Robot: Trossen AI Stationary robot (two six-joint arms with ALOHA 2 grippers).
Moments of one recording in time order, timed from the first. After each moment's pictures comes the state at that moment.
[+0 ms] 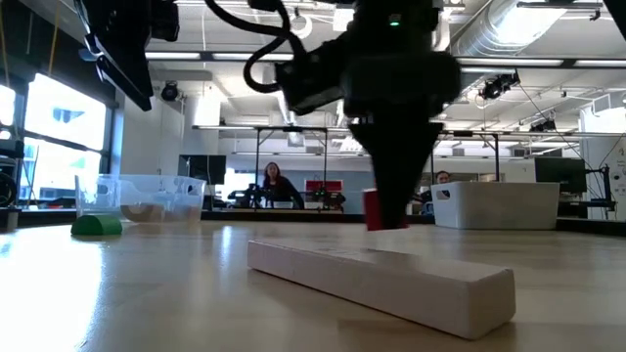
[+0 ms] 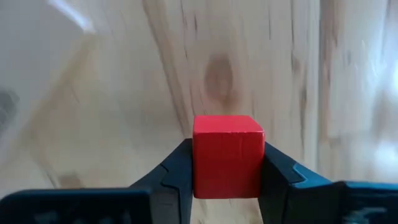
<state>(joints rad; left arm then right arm) 0.17 0.98 0.91 -1.04 -0.15 -0.45 0.34 2.26 1.85 -1.17 0.12 0.52</state>
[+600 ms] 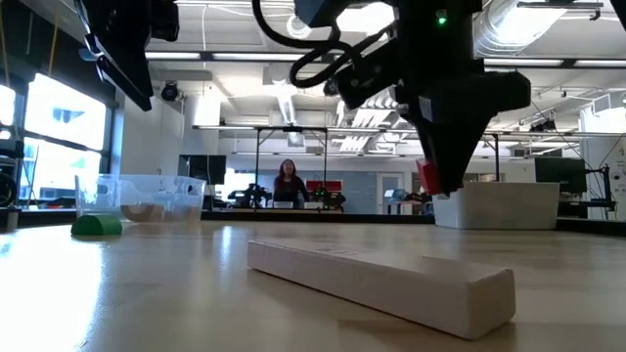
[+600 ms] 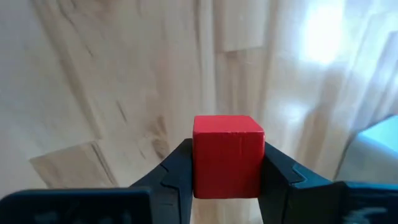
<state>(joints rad) 0.17 0.98 0.91 -1.04 -0.15 -0.44 0.36 2.24 1.85 -1.50 0.29 0.53</state>
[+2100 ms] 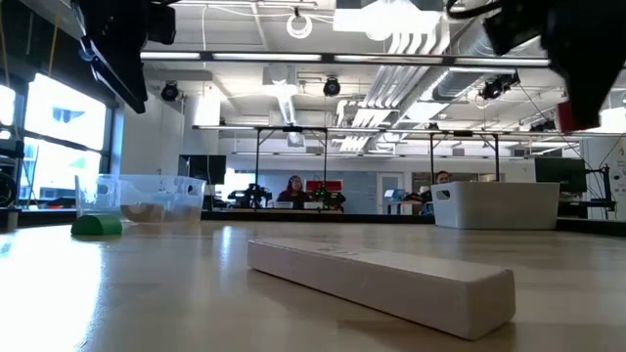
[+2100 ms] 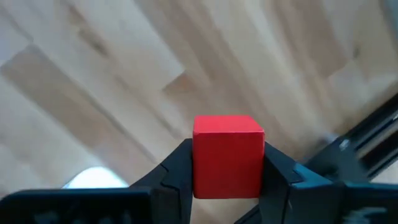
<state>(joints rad) 0.17 0.98 0.91 -1.08 -0.17 -0.46 0.42 1.49 1.16 -1.36 0.15 1.07</state>
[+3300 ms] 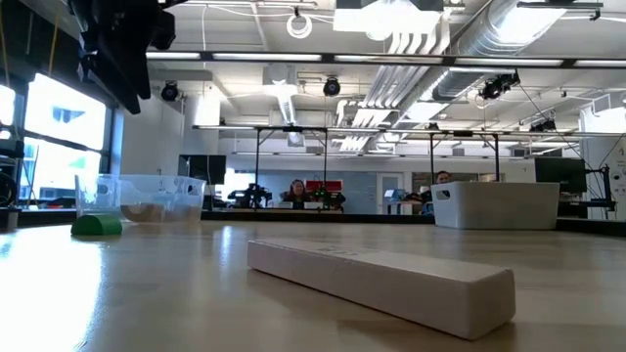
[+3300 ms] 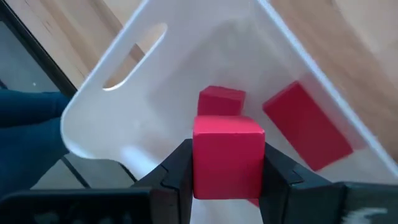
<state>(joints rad) 0.17 0.98 0.91 -1.07 -0.14 -0.67 1.02 1.31 0.79 -0.70 0.06 1.72</state>
